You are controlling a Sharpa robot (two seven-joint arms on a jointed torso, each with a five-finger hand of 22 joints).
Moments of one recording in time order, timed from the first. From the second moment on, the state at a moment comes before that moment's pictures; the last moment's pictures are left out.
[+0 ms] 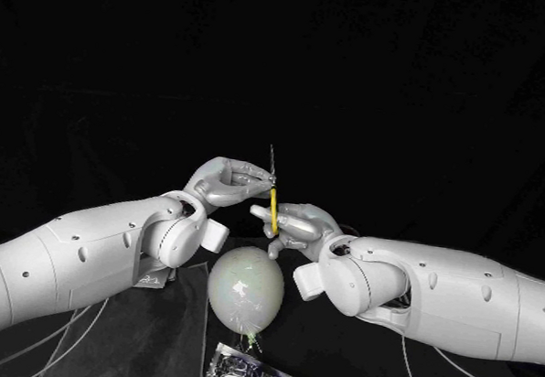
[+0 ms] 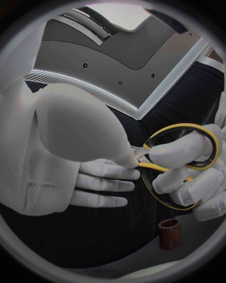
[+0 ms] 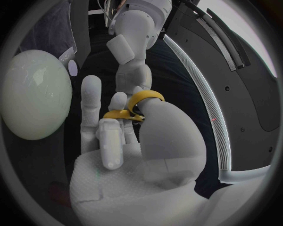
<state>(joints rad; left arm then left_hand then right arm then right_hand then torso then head) 1.29 -0.43 -0.05 1.12 -0.19 -0.19 0.41 1.65 -0.12 0.46 0.16 0.04 1.06 0.13 0.33 0.34 1.32 0.09 0.11 0.07 1.02 0.10 0.12 0.36 0.16 0.78 0.29 0.18 0.08 1.32 -0.77 -0.18 1.64 0.02 -0.54 0.19 1.17 0.00 0.34 0.10 0.05 0.91 0.01 0.82 1.10 1.25 0.05 0.53 1.23 1.46 -0.10 1.52 1.31 0.17 1.28 0.01 0.75 0.70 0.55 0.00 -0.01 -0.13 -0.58</state>
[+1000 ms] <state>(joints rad) 1.29 -0.65 -0.06 1.20 -0.12 -0.19 0.39 1.62 -0.12 0.50 0.12 0.04 1.05 0.15 0.33 0.38 1.32 0.09 0.11 0.08 1.02 0.10 0.11 0.36 0.16 0.78 0.29 0.18 0.08 1.33 -0.88 -0.18 1.66 0.03 -0.54 0.18 1.18 0.09 0.56 0.07 0.05 0.79 0.12 0.45 0.94 1.12 0.14 0.69 1.14 1.46 -0.04 1.29 1.28 0.17 1.13 0.07 0.63 0.60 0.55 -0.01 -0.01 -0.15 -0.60</state>
